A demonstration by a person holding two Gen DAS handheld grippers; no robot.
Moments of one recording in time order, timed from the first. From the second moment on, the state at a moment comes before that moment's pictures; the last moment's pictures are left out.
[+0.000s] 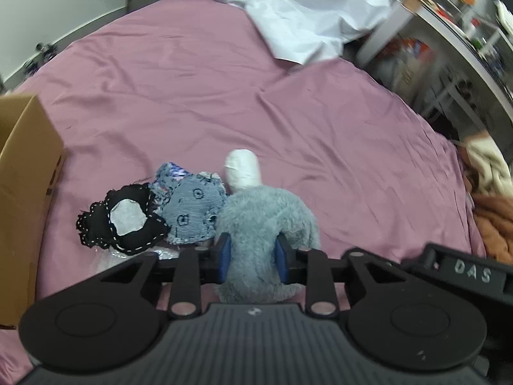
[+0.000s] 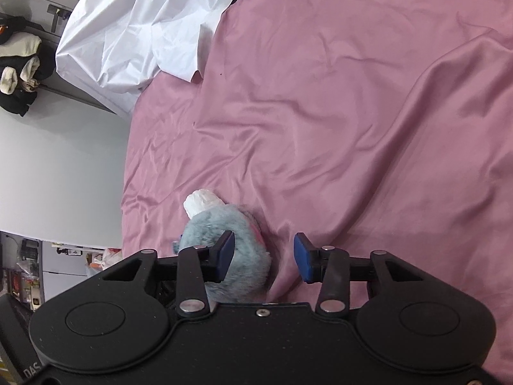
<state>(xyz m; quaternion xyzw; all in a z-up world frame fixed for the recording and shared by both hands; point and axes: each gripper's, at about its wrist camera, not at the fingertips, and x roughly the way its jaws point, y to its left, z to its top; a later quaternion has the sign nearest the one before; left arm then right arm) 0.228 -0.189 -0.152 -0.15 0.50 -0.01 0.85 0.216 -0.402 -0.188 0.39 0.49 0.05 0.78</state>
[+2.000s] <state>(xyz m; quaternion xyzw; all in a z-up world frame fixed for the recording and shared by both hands) 0.153 -0.060 -0.055 -0.17 0.42 0.01 0.89 0.178 -0.278 -0.128 0.33 0.41 0.24 0.81</state>
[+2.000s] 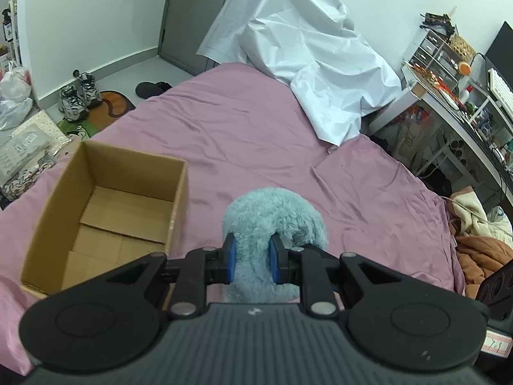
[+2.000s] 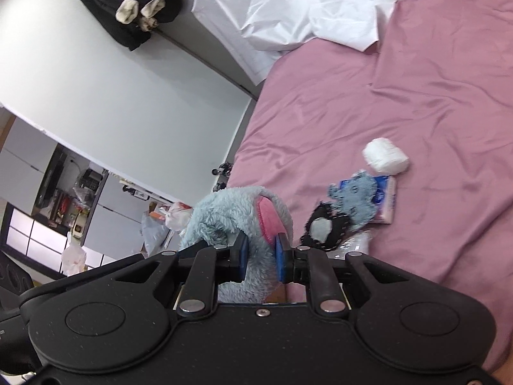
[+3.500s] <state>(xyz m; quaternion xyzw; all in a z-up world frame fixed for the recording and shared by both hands) 0.198 0.088 -0.115 -0.21 0.45 0.08 0.87 0.199 -0.163 -0.141 0.31 0.42 0.25 0.82</state>
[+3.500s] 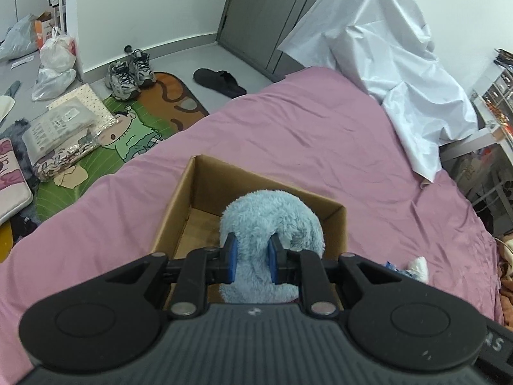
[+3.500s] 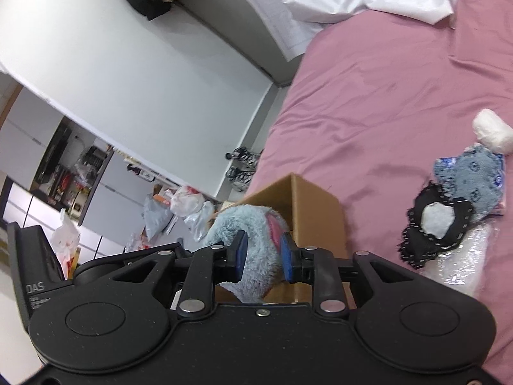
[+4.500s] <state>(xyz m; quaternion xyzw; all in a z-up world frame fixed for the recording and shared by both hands) 0.197 0.077 -0.076 -0.13 0.45 0.14 0.87 0.195 -0.181 -0.135 0.31 0.42 0.23 0.82</state>
